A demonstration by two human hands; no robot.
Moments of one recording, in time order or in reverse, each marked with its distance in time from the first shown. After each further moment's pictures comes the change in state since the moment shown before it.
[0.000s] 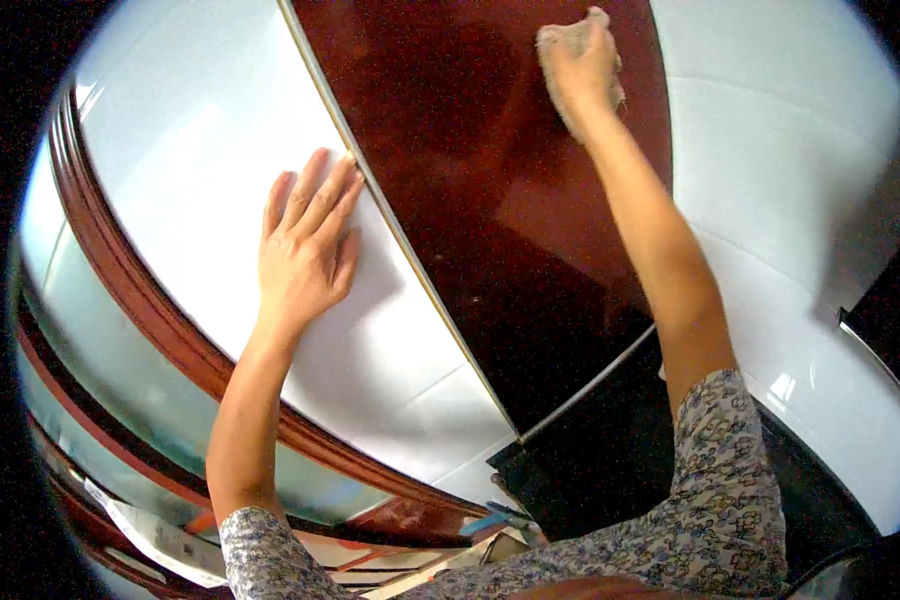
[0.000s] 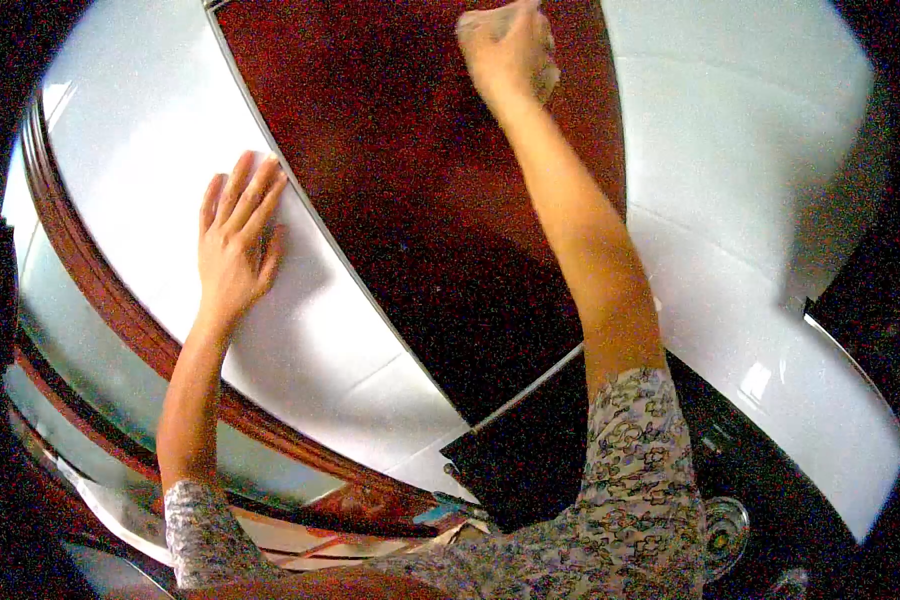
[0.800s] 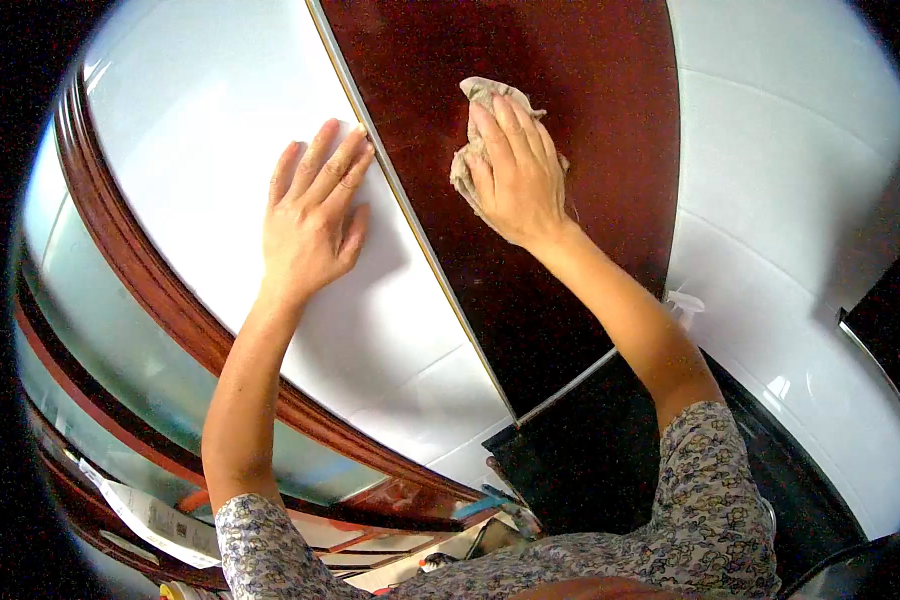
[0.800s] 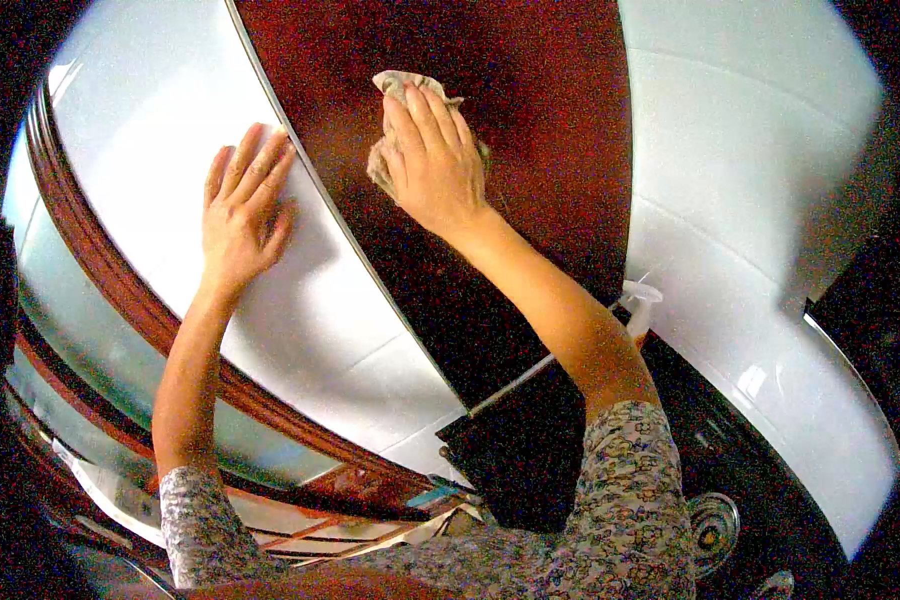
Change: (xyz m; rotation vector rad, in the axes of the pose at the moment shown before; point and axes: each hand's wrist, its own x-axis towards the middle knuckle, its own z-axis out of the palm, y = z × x) left_hand 0.002 -0.001 -0.003 0.013 -0.023 -0.026; right_hand -0.133 0.057 0.035 -0.097 -0.155 -0.918
